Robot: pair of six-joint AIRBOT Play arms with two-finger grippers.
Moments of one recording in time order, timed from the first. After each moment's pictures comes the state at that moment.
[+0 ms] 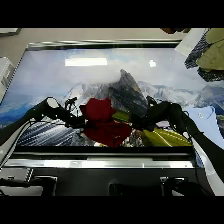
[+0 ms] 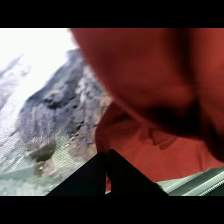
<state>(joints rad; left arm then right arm) -0.17 -1.59 1.06 0.94 -1.17 -1.41 0.30 -1.29 0.95 2.06 -1.05 -1.24</state>
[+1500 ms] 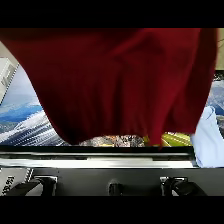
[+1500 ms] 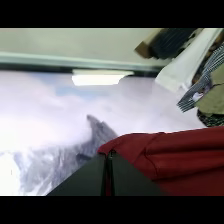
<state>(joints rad) 0.06 -1.08 1.99 1.05 -1.30 -1.63 0.30 -0.86 1.71 1.78 -0.75 -1.20</state>
